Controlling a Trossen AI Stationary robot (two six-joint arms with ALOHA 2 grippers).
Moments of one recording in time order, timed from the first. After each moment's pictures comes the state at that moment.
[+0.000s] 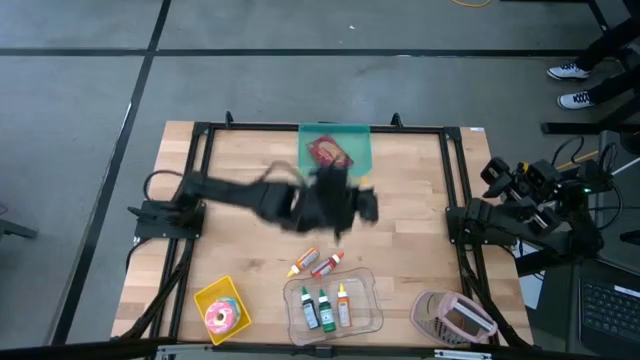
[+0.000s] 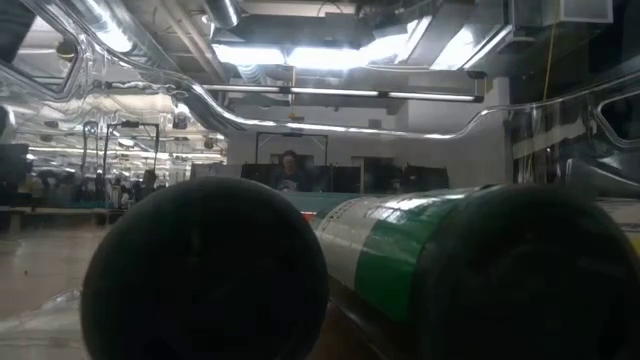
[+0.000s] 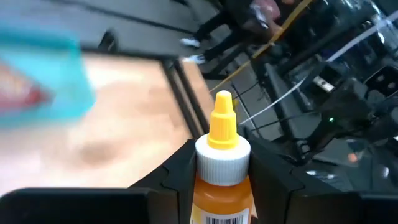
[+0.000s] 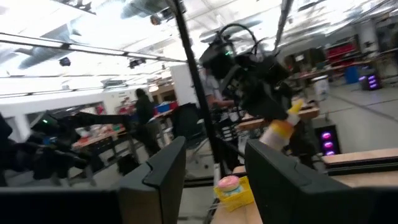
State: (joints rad) left arm -0.26 2.04 2.35 -0.89 -0.82 -1.24; right arm -0.37 0.02 0.76 -0.40 -0.68 0.51
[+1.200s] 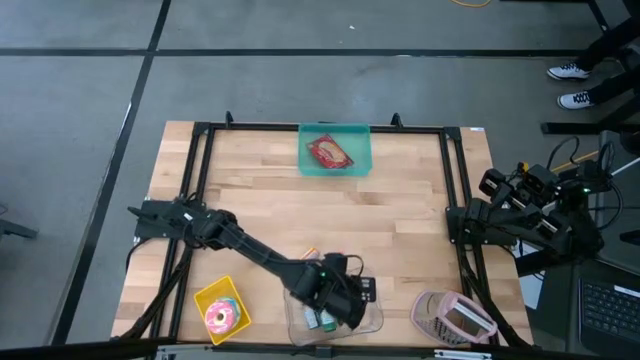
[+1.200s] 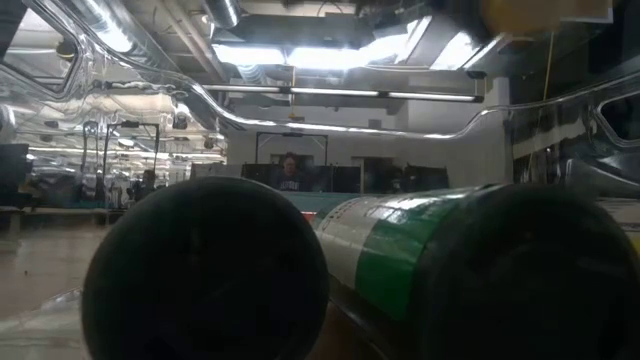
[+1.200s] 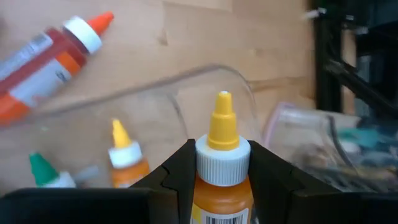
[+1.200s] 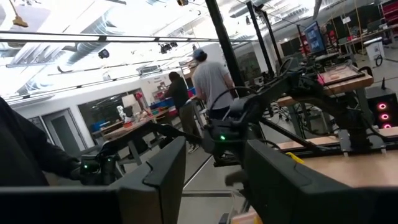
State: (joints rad) left arm -0.48 2.37 2.33 -1.01 -0.49 -1.93; right arm -0.37 0.02 0.76 -0.41 -0.85 0.63
